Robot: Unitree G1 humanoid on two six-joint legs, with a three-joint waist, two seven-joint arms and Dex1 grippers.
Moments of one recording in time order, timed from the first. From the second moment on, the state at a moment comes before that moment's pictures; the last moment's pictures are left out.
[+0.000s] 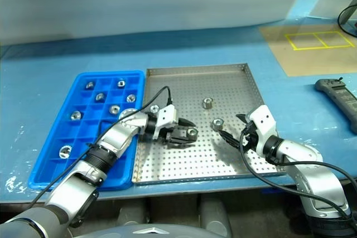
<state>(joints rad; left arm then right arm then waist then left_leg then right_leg) -0.59 0.24 -0.37 0.41 -0.09 0.01 -1.21 0.07 -0.66 -0.16 -0.45 0.42 0.58 0.67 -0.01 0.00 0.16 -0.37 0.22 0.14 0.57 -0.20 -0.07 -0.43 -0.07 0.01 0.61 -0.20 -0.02</state>
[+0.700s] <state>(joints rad) -0.58 0.22 -0.38 0.35 -0.13 0.09 -1.20 0.07 -0.65 -0.16 -0.45 0.42 0.58 0.65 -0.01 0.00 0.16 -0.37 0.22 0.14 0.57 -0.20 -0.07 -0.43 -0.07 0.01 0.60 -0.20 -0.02</state>
